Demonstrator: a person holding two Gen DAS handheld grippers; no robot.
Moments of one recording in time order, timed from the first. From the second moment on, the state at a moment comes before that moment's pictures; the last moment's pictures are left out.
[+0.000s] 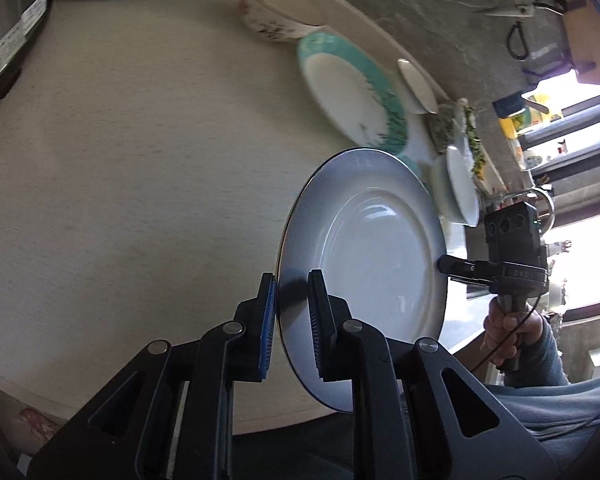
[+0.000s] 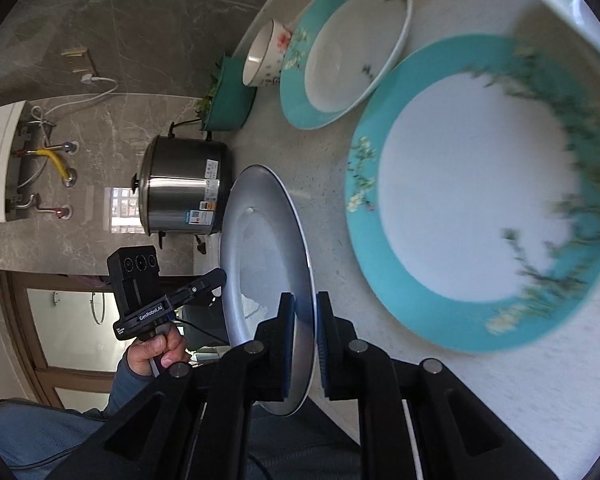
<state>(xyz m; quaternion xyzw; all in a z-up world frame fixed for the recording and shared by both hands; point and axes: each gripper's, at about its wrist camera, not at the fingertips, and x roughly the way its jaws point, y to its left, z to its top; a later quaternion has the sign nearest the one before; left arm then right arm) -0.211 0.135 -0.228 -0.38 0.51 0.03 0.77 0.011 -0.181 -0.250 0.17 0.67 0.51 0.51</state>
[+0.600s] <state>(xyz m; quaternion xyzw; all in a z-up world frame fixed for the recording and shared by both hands) -0.228 0.241 -0.290 -0.33 0.55 0.00 0.77 -0.025 -0.114 -0.273 0.11 0.68 0.43 0.58</state>
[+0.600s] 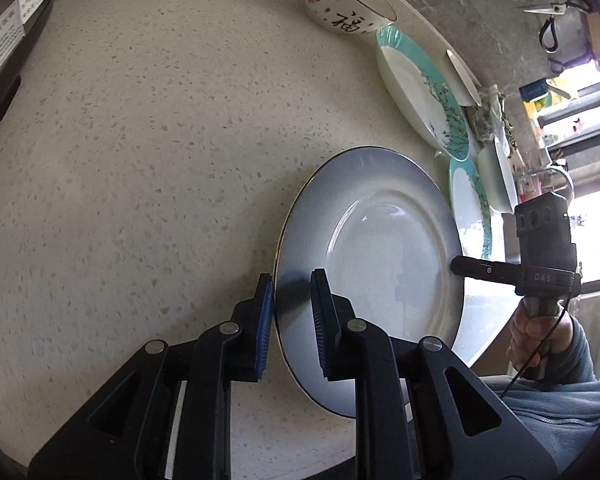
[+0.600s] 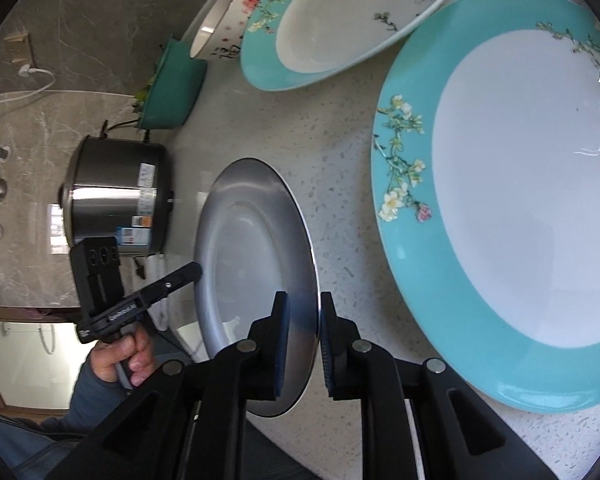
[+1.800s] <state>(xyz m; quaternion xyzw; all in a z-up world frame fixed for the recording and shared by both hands) -0.223 0.209 -0.265 -0.28 0.49 0.05 0.82 -0.082 -0.088 -0.224 -0.13 0.53 0.38 0.75</state>
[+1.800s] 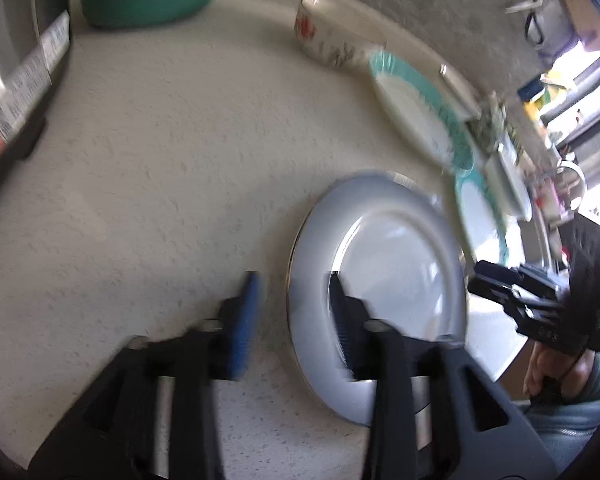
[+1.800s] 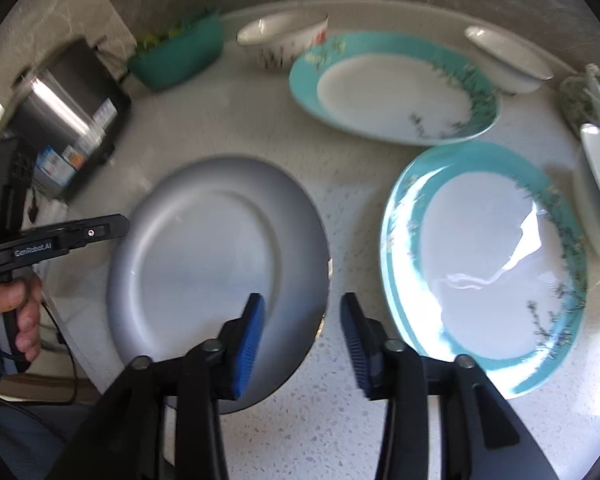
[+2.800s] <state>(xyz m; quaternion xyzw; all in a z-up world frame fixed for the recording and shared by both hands) -0.001 0.056 -0.262 -0.20 0.59 -0.13 0.77 0.074 -0.339 -0.284 0.32 0.59 0.41 0.62</state>
